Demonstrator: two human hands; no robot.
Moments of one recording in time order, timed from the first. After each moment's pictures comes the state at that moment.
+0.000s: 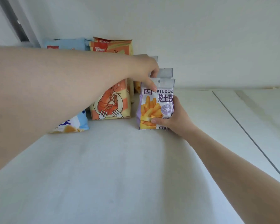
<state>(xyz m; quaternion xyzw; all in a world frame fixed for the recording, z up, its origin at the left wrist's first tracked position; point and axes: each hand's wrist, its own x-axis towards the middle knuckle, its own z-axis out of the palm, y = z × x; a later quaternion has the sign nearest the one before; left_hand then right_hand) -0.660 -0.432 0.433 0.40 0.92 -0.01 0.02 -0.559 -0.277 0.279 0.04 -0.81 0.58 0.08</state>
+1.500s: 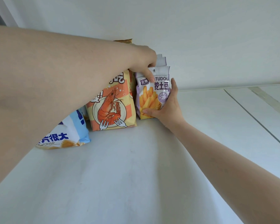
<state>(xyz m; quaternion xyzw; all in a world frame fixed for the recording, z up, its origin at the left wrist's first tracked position) -0.719 -0.431 0.437 0.36 0.93 -0.12 0.00 -0.635 -0.320 0.262 -0.02 -0.81 0.55 0.17</state>
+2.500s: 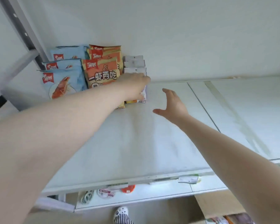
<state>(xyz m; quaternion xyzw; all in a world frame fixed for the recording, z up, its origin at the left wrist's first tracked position) -0.538 -0.448 0.446 0.36 0.93 -0.08 -0.05 -0.462 -0.282 0.371 -0.07 -0.96 0.26 0.07</state>
